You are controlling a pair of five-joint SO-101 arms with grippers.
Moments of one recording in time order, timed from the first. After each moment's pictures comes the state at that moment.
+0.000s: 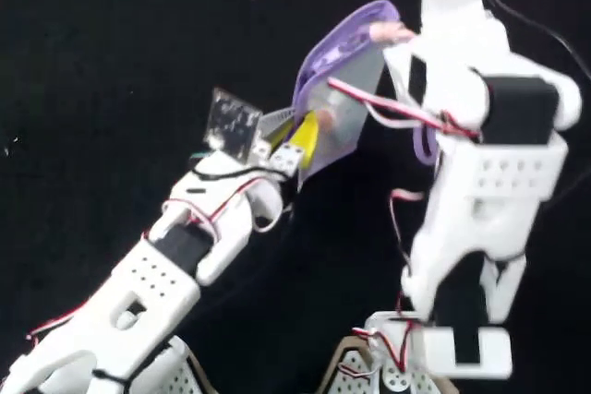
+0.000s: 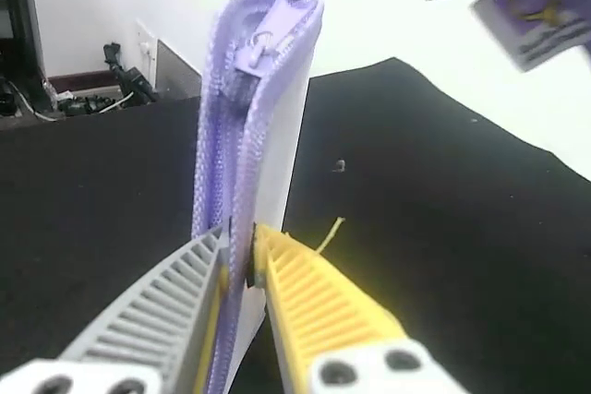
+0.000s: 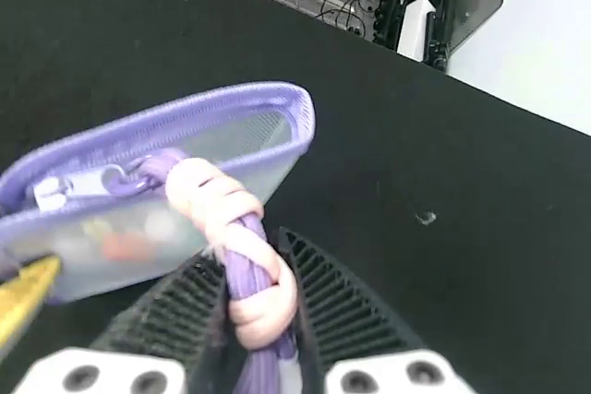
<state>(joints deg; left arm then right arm) 31.3 -51.0 60.3 5.1 8.2 1.0 -9.5 -38.6 99.5 22.5</state>
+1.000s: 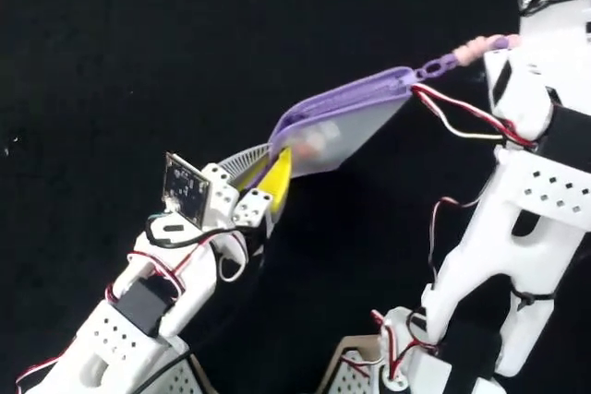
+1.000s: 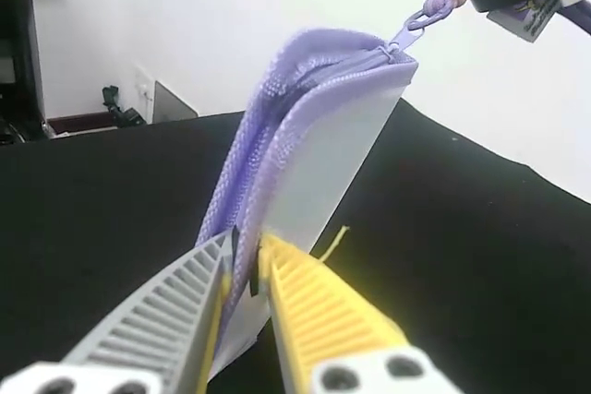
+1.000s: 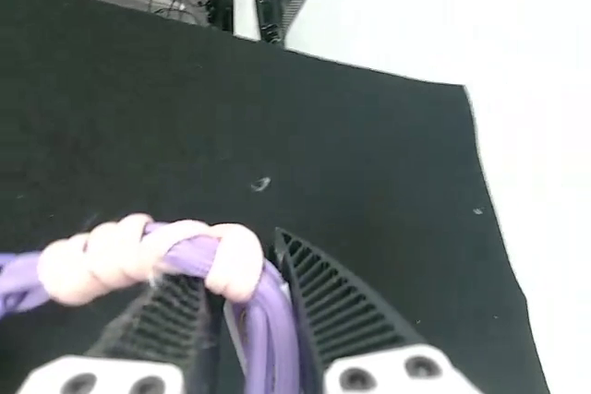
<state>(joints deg) 29.5 -80.0 76.4 15.7 8.2 25.1 -18.6 -14.0 73.5 29.4</state>
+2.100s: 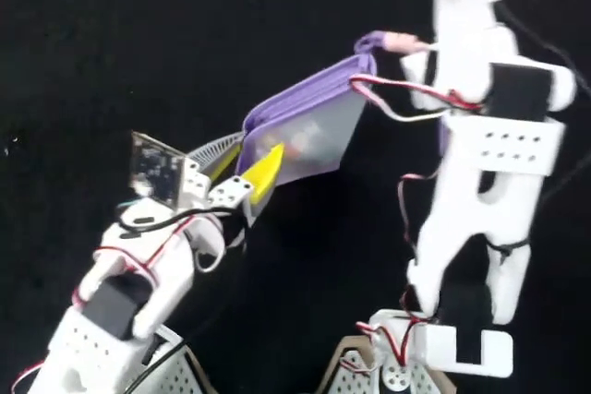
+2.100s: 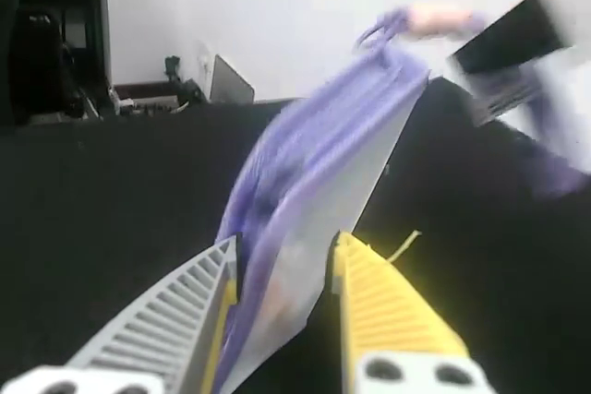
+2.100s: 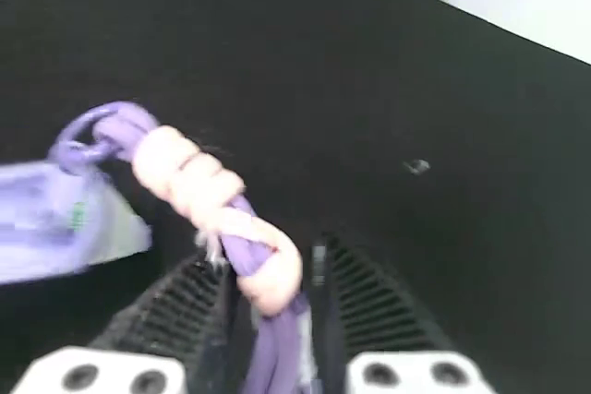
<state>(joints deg) 24.4 -80.0 59.6 37.2 8.3 4.5 -8.1 -26.2 91.6 24.6</state>
